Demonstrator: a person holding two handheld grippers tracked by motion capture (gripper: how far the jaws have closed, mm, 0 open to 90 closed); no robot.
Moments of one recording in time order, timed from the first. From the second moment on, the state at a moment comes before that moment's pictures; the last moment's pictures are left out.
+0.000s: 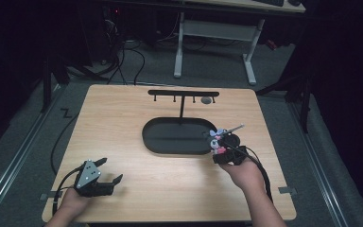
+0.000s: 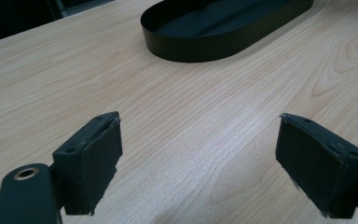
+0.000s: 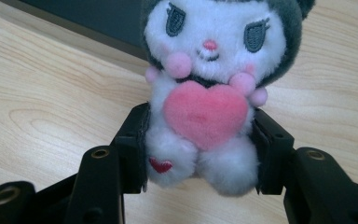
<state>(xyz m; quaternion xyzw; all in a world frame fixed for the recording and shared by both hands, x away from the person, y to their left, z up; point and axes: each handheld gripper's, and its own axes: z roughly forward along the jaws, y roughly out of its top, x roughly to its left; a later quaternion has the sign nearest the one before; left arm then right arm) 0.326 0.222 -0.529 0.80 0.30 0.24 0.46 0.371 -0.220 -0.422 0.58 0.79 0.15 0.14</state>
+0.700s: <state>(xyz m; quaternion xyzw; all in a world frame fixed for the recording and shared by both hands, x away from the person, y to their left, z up) 0.325 0.224 -0.529 0.79 0.30 0.25 0.47 0.395 -0.195 -0.426 0.56 0.80 0.15 0.14</state>
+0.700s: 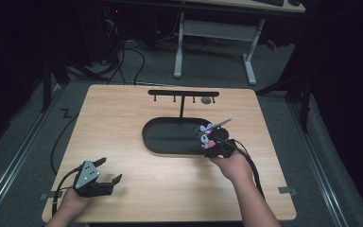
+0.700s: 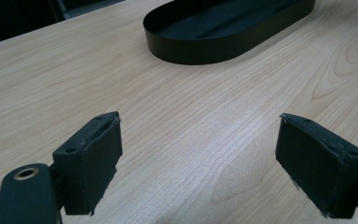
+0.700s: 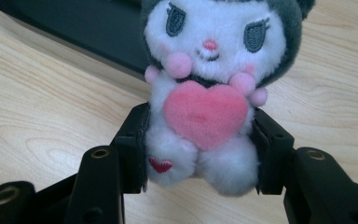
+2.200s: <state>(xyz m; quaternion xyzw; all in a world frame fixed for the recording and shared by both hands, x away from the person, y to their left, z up) 0.325 0.224 -0.529 0.79 0.30 0.25 0.47 0.462 -0.151 -0.458 0.56 0.80 0.15 0.14</state>
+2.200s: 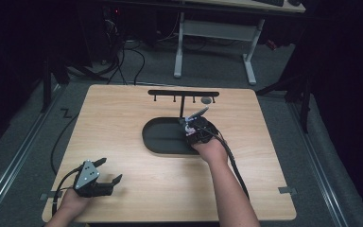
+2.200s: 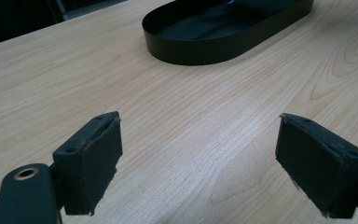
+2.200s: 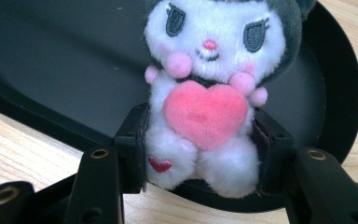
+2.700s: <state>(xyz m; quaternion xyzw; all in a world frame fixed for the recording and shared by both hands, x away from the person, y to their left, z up) 0.325 0.224 -0.529 0.79 0.30 0.25 0.47 0.459 -0.155 -0.470 0.57 0.80 0.14 0.12</state>
